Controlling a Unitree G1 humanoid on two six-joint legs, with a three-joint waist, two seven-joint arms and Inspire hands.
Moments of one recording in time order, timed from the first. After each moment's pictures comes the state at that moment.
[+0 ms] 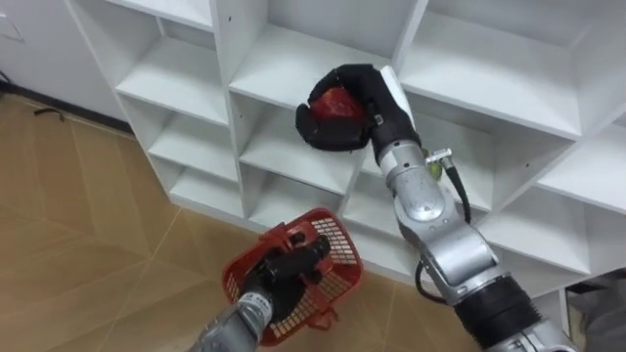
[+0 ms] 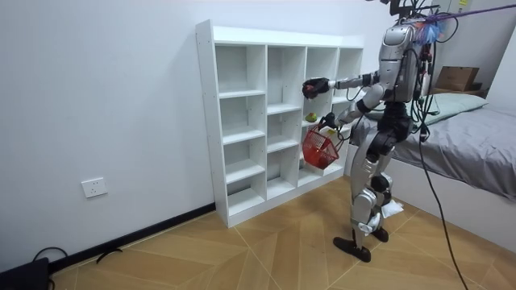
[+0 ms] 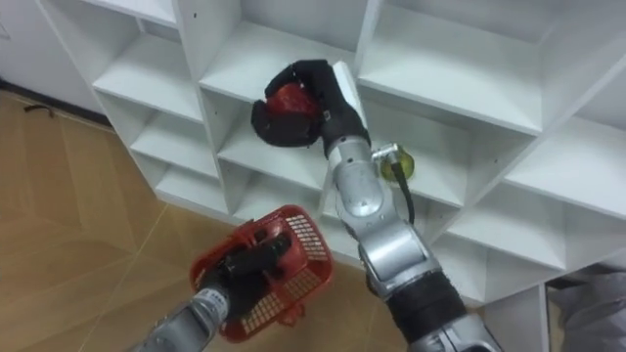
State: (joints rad) left arm -0.14 0.07 -0.42 0.68 -1.01 0.04 -0.03; right arm -0.39 -0.17 0.38 0.31 0.00 0.07 -0.20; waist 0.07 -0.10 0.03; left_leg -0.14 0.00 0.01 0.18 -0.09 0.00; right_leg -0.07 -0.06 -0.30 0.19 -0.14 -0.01
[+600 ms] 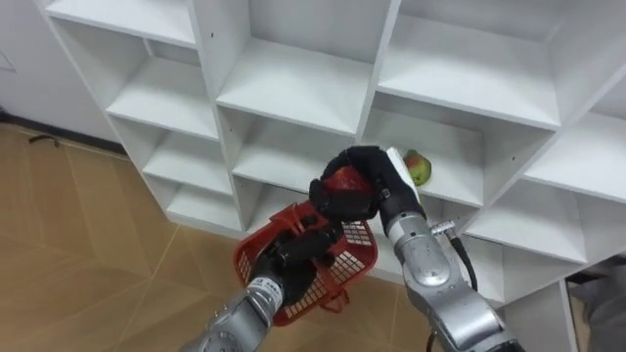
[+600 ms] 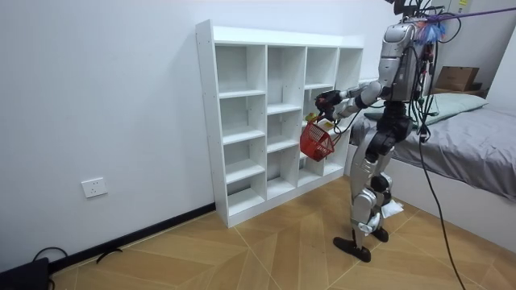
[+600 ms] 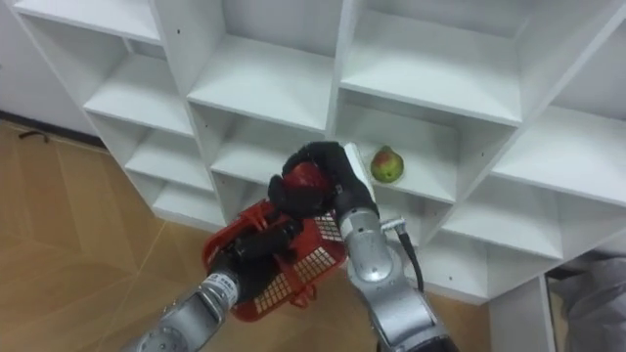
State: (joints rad) left arm -0.14 0.07 -0.43 0.59 -1.02 0.04 0.00; right arm -0.19 -0.17 0.39 0.34 0.04 0.06 -0.20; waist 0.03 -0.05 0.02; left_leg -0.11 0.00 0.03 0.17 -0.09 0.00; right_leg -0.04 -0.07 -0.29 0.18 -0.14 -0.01
